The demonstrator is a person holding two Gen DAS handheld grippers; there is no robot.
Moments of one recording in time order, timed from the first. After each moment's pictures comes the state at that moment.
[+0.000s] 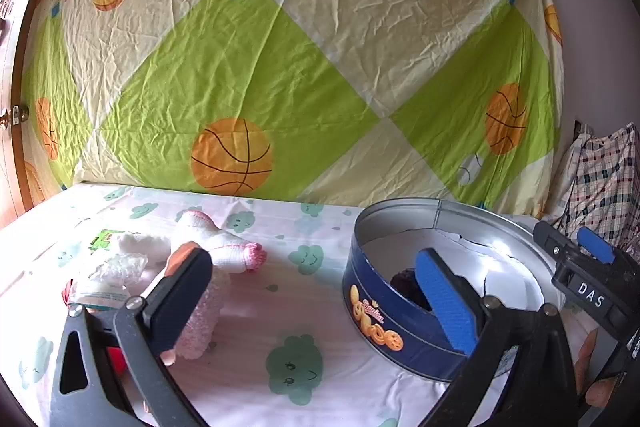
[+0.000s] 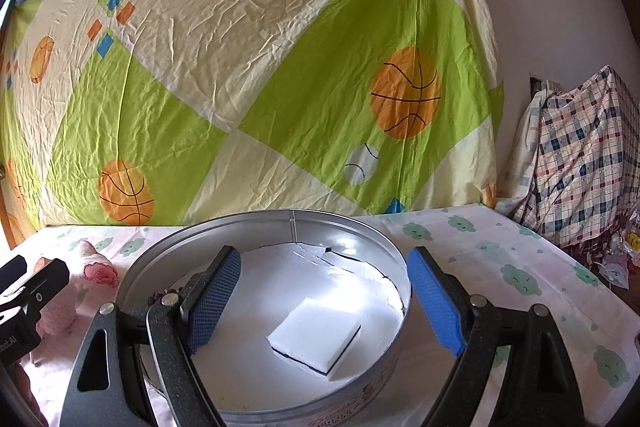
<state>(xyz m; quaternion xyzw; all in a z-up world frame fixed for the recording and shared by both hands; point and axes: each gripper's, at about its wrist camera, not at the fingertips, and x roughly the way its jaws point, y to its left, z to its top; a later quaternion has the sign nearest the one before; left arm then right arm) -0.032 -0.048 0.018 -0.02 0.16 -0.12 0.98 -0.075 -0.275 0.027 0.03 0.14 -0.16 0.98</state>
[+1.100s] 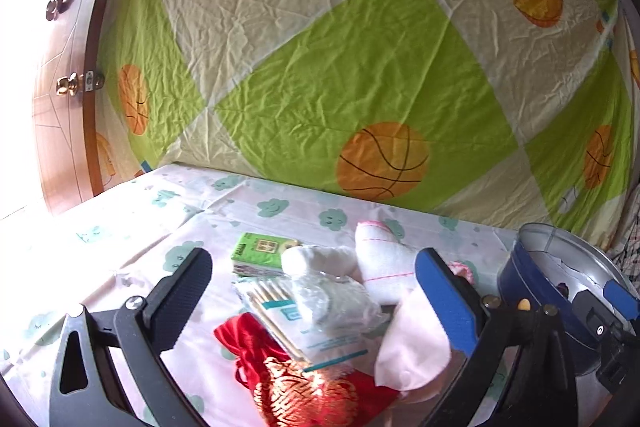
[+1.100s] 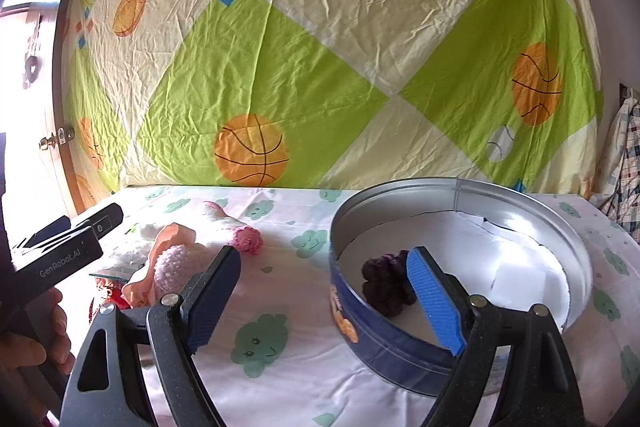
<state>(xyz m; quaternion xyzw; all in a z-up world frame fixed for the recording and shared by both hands) 0.008 0.112 0.013 -0.07 0.18 0.01 0.98 -0.052 -0.131 0.014 0.02 0.18 -0.02 0.98</state>
